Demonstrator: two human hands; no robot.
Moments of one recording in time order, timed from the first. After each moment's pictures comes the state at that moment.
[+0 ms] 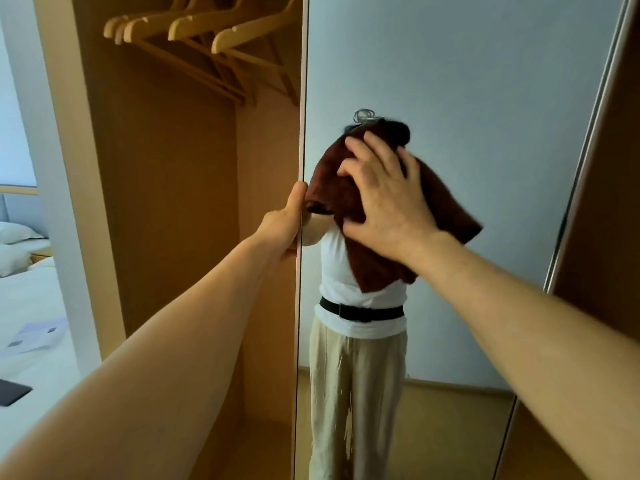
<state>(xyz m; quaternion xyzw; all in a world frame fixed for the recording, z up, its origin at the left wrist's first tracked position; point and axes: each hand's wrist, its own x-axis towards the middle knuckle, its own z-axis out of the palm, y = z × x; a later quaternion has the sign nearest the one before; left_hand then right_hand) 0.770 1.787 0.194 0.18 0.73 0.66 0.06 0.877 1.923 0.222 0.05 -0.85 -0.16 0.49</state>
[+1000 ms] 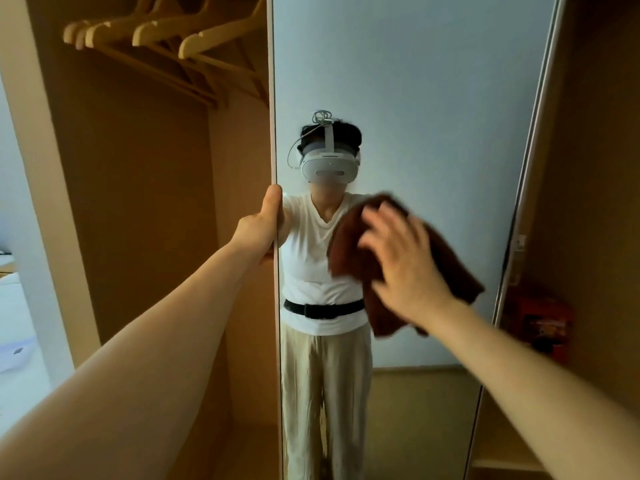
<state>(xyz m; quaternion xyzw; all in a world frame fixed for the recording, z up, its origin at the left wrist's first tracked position) 0.783 1.784 0.193 0.16 0.74 0.65 0.02 0.916 1.973 0.135 0.06 -0.86 -0.14 0.49</state>
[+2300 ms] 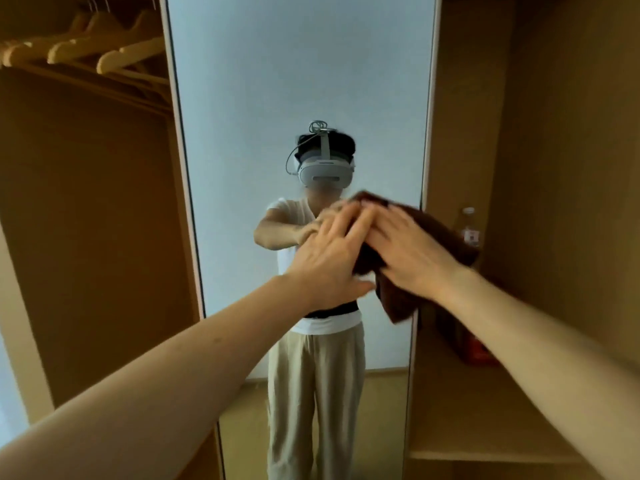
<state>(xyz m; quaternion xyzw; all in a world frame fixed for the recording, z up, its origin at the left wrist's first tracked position) 0.924 1.919 0.171 0.54 0.76 0.15 -0.32 0.996 2.078 0.168 0.08 -0.89 -0.23 0.38</state>
